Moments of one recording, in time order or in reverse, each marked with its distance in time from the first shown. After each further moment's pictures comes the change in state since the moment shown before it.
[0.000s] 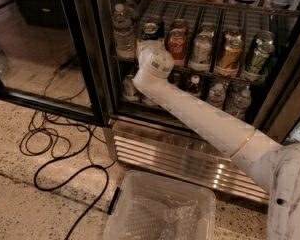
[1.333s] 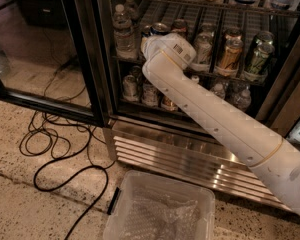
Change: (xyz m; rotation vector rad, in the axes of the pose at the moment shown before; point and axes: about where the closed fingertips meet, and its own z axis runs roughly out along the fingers) arm -0.016 -0.018 -0.059 -0.043 0.155 0.231
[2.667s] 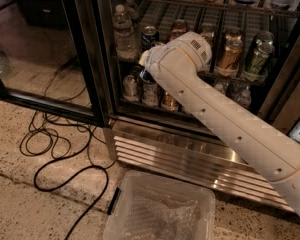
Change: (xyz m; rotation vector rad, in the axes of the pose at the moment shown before) arm 0.048 0.005 -0.062 -0.035 0.254 0.197
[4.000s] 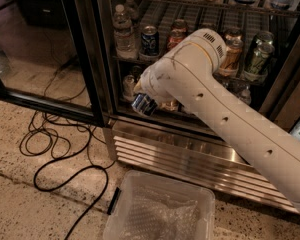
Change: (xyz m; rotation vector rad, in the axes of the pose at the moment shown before) arm 0.090 0.004 -0.088 0.058 0.337 0.283
